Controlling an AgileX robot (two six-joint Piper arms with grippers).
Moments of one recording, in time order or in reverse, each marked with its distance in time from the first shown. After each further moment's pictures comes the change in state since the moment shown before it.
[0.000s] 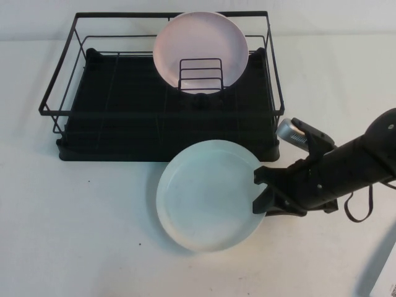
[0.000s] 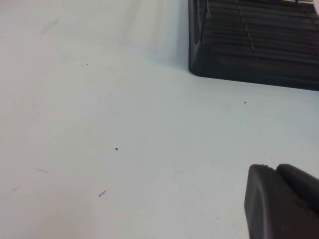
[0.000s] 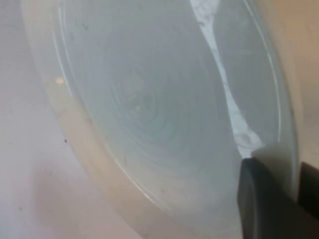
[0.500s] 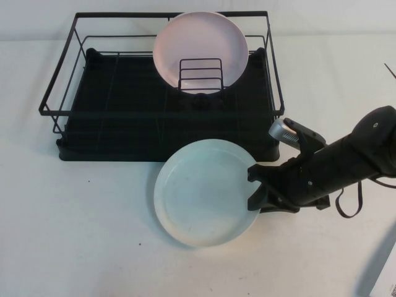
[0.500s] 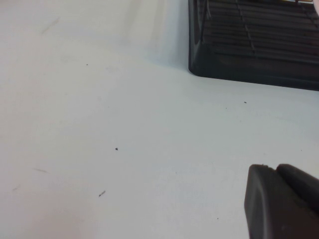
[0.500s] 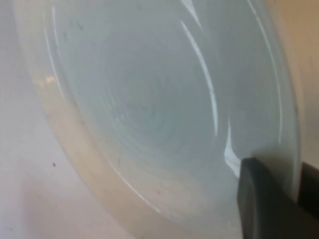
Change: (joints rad) right arm 0.007 0.078 -0.050 0.008 -0.018 -0.008; left arm 0.000 0.000 0.000 0.000 0.000 0.000
